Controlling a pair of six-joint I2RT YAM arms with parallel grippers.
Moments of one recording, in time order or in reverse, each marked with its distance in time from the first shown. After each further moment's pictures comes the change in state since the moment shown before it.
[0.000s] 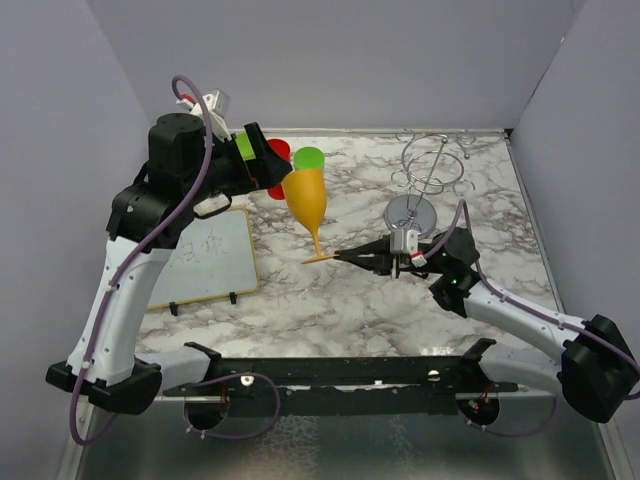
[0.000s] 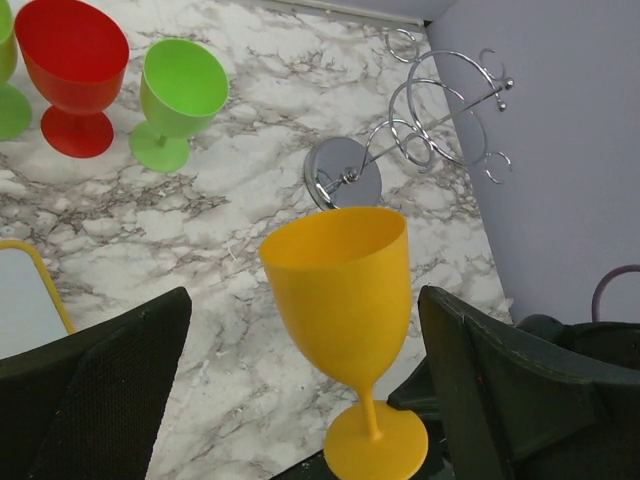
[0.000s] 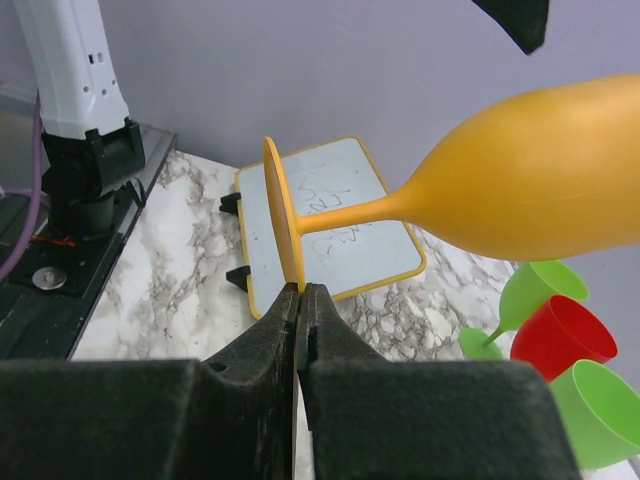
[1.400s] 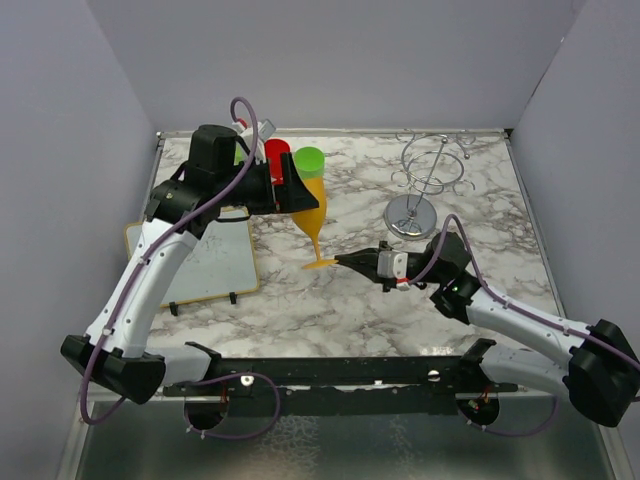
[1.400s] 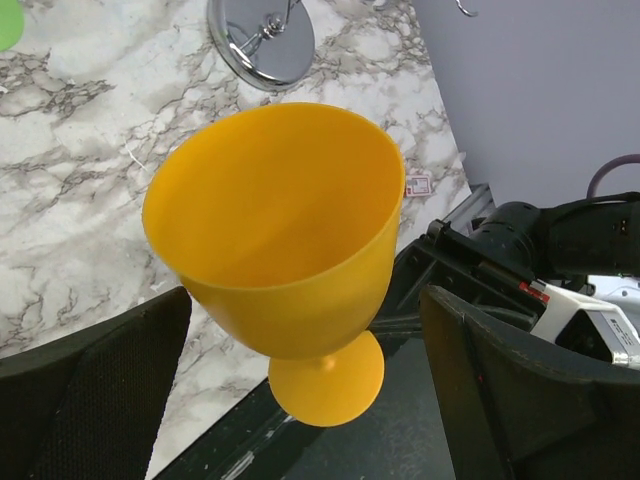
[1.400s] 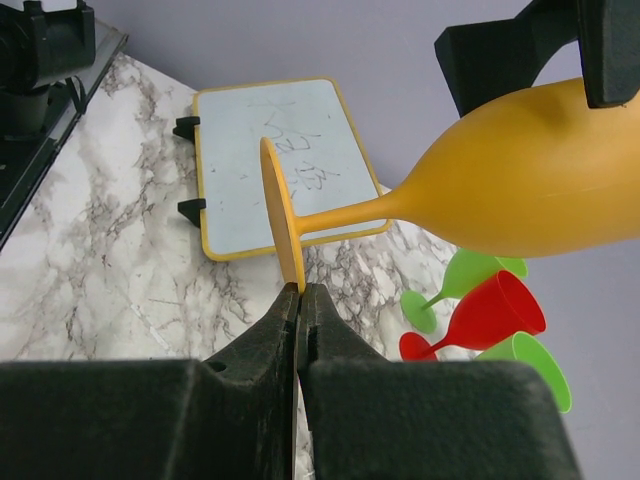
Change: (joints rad) left arm -0.010 0.080 -0.187 0.051 0.356 0.040; right arm 0.057 -0.043 -0.037 -0.193 0.102 -0.380
